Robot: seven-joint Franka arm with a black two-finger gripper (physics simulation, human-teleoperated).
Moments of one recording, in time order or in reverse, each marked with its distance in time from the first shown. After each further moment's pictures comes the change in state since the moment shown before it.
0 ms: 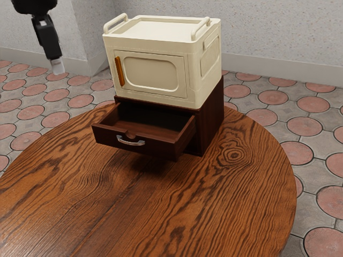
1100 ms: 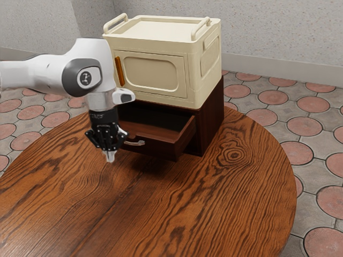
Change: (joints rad) arm 0.250 0.278 -0.116 -0.513 -0.137 0.627 -0.625
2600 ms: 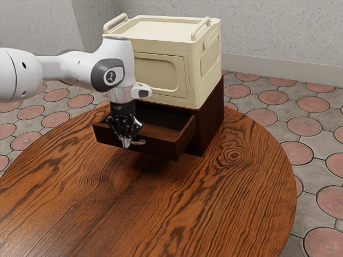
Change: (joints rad) arm 0.003 0.334 -0.002 0.322 0.171 0.043 0.089
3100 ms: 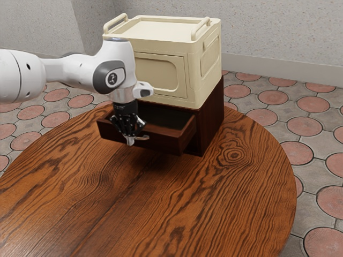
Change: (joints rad) arm 0.005 0.035 0.000 0.017 -0.003 0.073 0.022
